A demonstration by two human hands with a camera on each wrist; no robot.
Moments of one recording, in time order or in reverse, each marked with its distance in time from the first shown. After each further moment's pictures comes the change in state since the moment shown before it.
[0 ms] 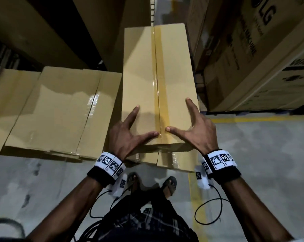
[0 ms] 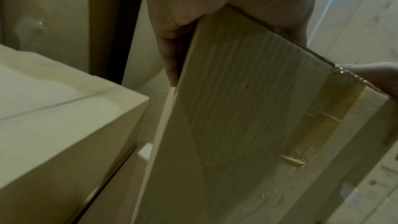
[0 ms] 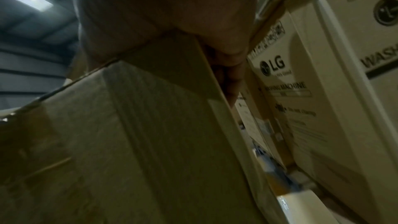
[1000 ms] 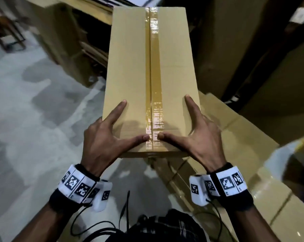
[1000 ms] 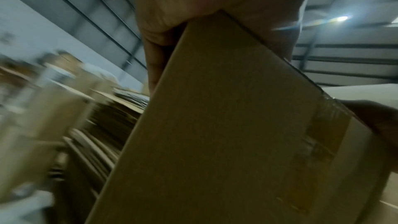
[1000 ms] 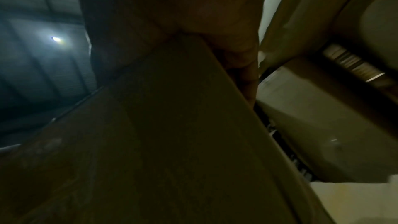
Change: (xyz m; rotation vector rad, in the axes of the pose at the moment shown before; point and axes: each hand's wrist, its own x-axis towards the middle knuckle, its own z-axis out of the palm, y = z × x) left_hand -0.266 -0.410 -0.385 -0.032 0.759 -0.483; right_hand -0.170 -0.566 0.255 0.008 -0.320 -0.749
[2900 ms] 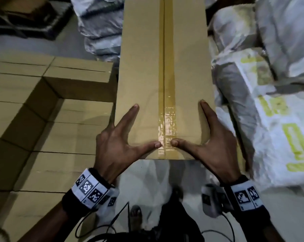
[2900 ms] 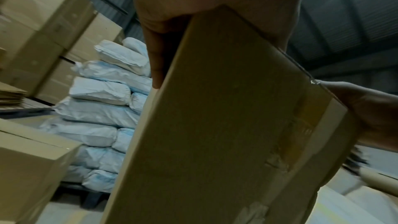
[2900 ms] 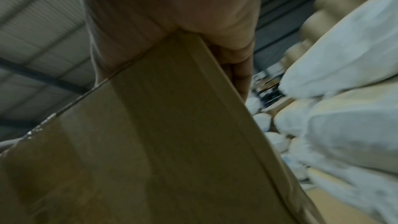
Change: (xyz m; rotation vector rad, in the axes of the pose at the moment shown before) left_hand -0.085 -0.726 -0.506 0.300 1.412 -1.829; right_hand -0.091 -1.010 0.829 0.206 -1.484 -1.835
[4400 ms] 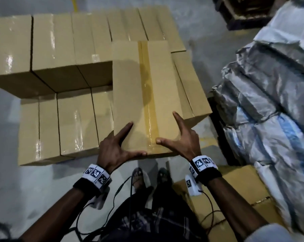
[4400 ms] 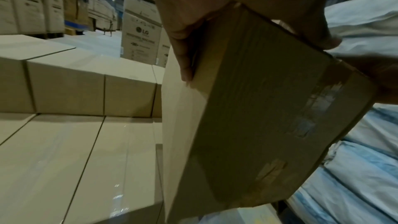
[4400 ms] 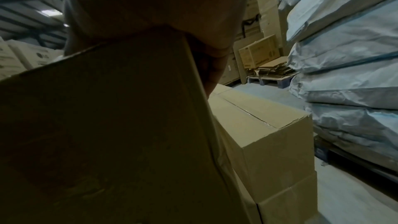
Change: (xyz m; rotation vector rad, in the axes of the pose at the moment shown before) left_hand 0.362 -0.172 0.144 -0.074 0.446 -1.149; right_hand 0.603 -0.073 0.398 -0.142 -1.167 -0.740
